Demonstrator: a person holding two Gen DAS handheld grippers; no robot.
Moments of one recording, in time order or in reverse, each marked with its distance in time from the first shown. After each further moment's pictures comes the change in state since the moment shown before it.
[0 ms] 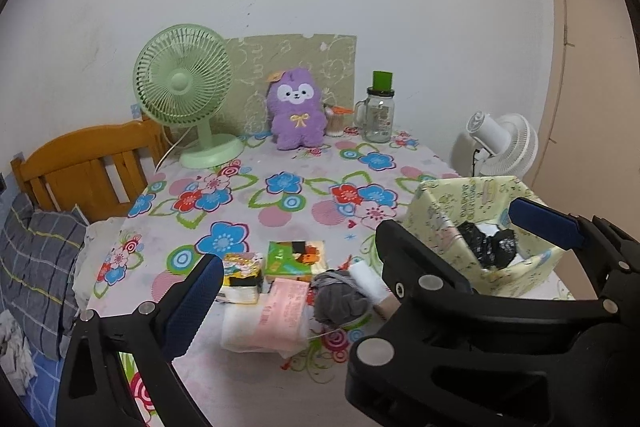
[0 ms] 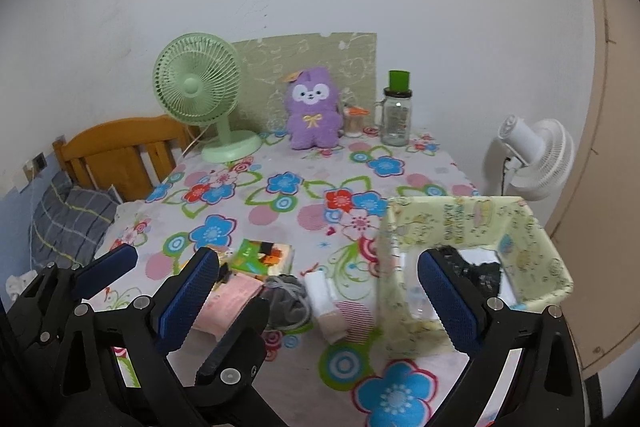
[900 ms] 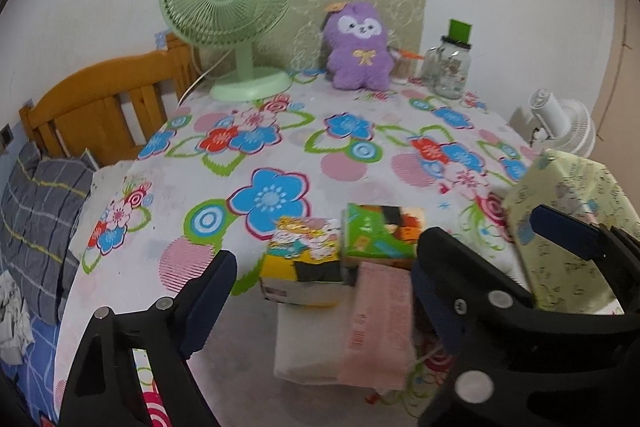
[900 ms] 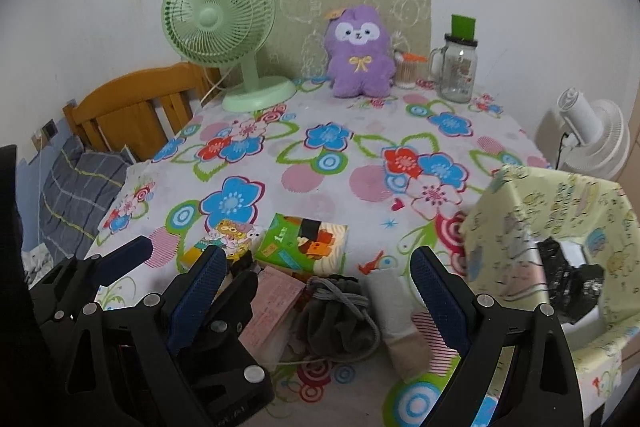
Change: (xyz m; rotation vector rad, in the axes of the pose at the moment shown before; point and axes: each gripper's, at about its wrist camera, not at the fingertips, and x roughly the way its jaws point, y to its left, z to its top) left arm 0.096 0.070 -0.019 -0.109 0.181 0.092; right arm 0.111 0.038 -0.010 -0.030 0.174 0.105
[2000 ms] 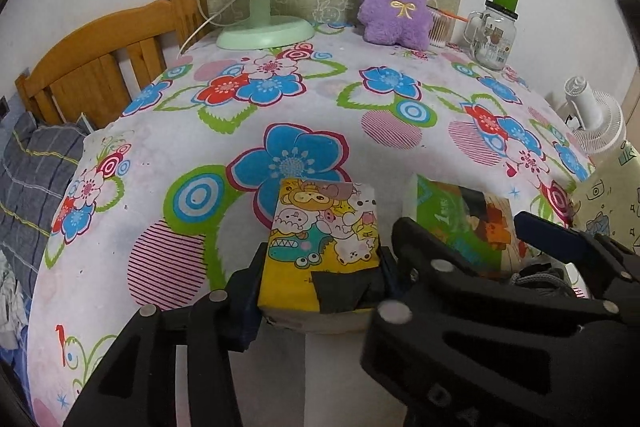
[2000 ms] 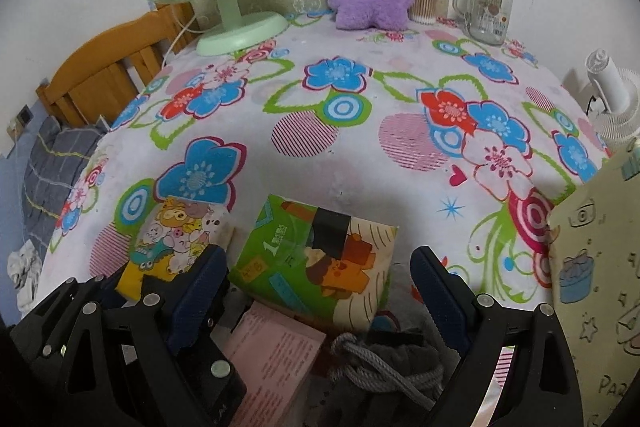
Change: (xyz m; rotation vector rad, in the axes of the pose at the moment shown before) left arm 0.071 0.023 -0.001 -0.045 0.122 0.024; right arm 0.107 0.011 0.006 0.044 0.191 -0.033
